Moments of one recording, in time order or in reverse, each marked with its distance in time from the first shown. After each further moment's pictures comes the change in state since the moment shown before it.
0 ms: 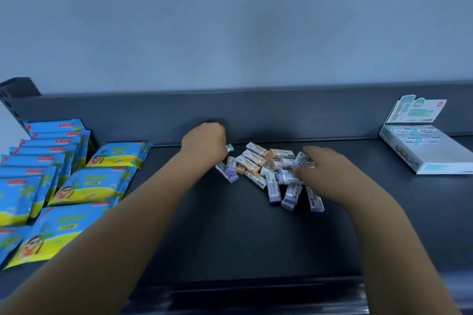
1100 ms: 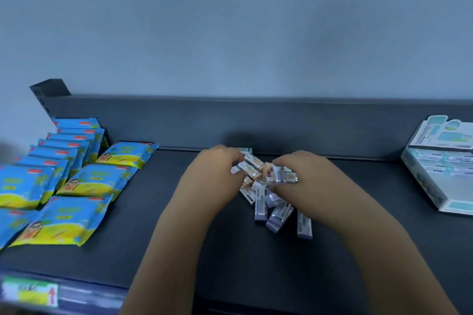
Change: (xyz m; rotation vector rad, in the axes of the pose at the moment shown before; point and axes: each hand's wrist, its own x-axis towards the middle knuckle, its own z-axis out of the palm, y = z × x) left_hand -0.075 0.062 -0.013 -0.267 0.101 -0.042; right_hand 0.012 0.001 -0.022 -0.005 -0.030 -0.441
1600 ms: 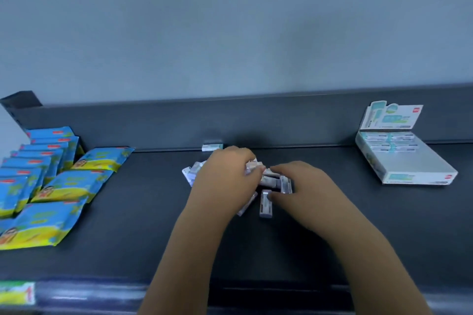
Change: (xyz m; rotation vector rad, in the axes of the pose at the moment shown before) left_hand -0.022 0.077 0.031 -0.055 0.026 0.068; right_hand -0.053 0.048 0.007 0.117 0.100 0.070
